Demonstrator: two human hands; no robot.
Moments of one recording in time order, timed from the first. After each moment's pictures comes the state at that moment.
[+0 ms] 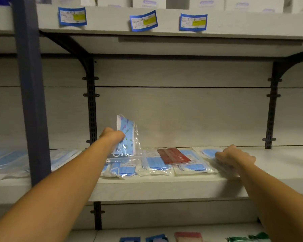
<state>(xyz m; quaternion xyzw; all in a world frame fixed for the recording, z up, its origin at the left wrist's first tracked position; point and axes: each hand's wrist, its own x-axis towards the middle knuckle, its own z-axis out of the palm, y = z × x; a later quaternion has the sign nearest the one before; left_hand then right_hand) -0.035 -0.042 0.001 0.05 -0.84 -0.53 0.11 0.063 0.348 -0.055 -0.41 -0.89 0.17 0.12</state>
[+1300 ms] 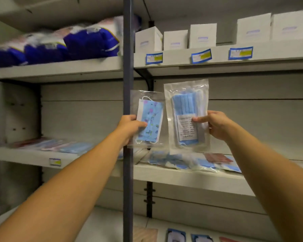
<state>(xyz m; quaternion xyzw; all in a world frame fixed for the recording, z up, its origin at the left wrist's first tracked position) 0.115 -0.188 0.048 -0.10 -0.72 -0.66 0.21 0.128 0.113 0.077 0.09 -0.72 0.67 0.13</state>
